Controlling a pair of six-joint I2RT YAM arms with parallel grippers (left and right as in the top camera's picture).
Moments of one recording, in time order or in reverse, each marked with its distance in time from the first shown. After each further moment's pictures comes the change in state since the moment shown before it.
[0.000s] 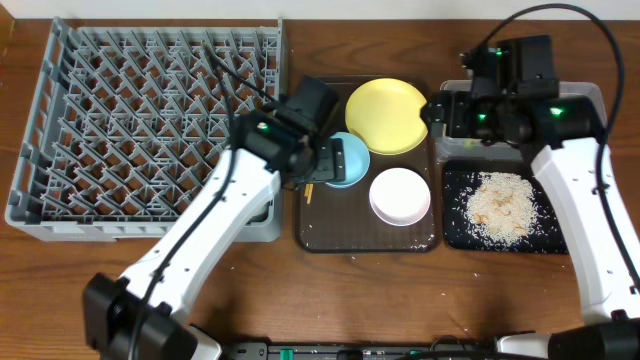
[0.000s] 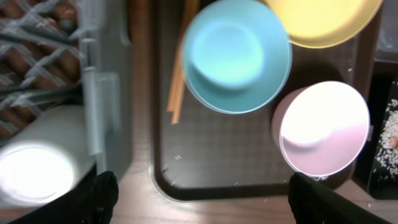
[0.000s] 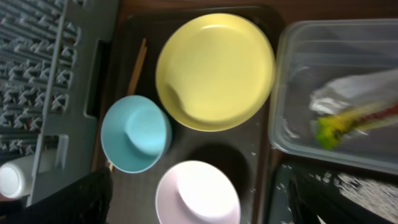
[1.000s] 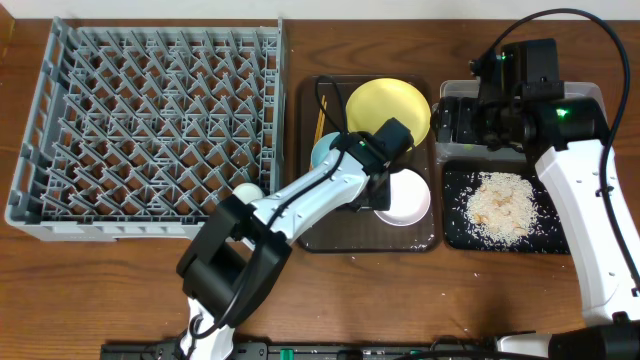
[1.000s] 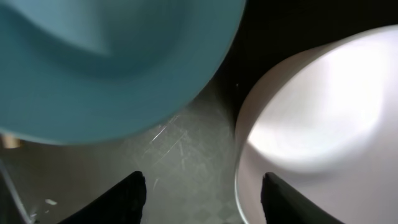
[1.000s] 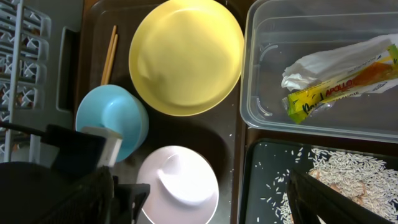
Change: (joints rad) left arm -0.210 0.383 0.000 0.194 0.030 -0.154; right arm -0.008 -0.005 0.000 -0.060 0.068 -0.001
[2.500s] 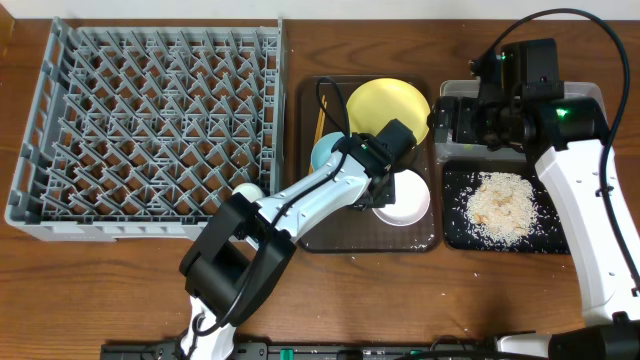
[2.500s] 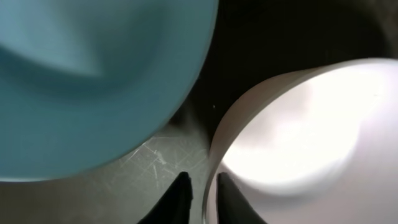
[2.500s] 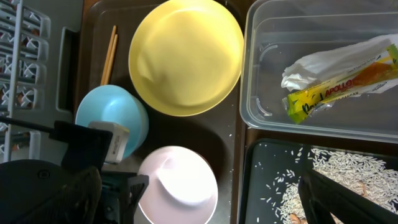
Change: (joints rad) left arm -0.005 0.010 -0.018 0.090 0.011 -0.040; right arm 0.000 0.000 0.000 0.000 0.001 0.000
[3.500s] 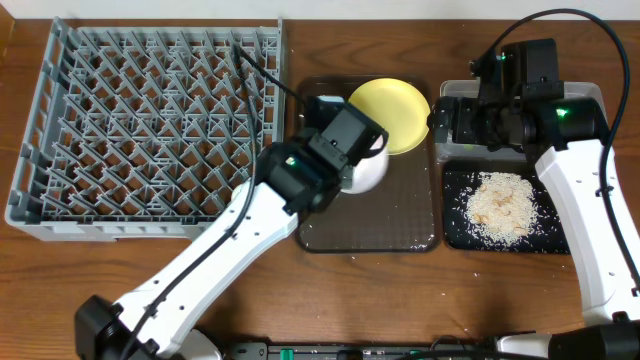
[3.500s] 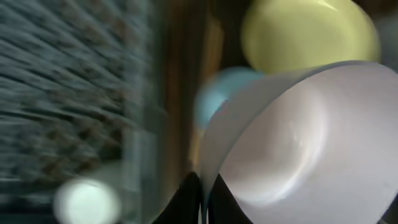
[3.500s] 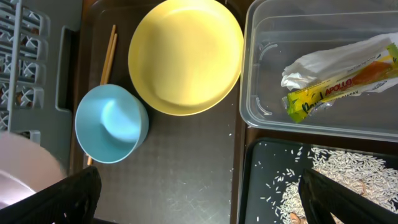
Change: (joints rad) left arm 0.032 -0.476 -0.003 -0.201 -0.500 0.205; right arm 0.000 0.000 0.000 -0.003 0.001 0.000
